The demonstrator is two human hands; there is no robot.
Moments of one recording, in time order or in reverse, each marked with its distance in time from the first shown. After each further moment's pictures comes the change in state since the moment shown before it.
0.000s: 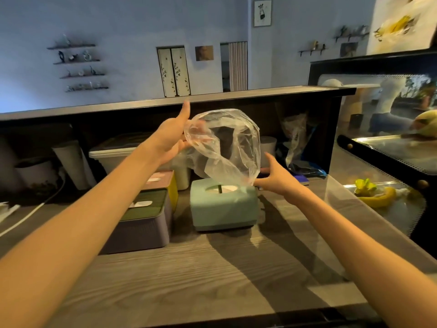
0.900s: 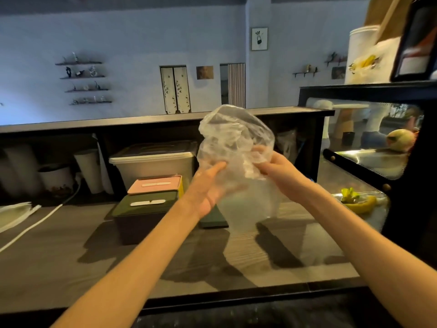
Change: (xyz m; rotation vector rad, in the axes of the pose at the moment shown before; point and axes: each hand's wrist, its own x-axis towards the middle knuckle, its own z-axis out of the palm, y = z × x) left_hand -0.116 -0.035 0.053 -0.627 -0.226 -0.056; right_hand -0.090 -0.072 -0.021 0.282 -0.048 -0.290
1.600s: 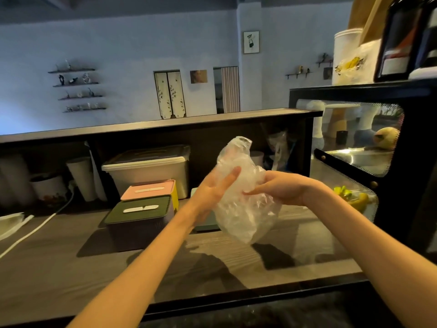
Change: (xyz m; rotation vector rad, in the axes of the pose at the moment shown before) left_hand -0.004 -0.016 0.017 0.545 -0.069 0.123; right_hand -0.029 -0.019 -0.021 -0.074 -0.385 0.341
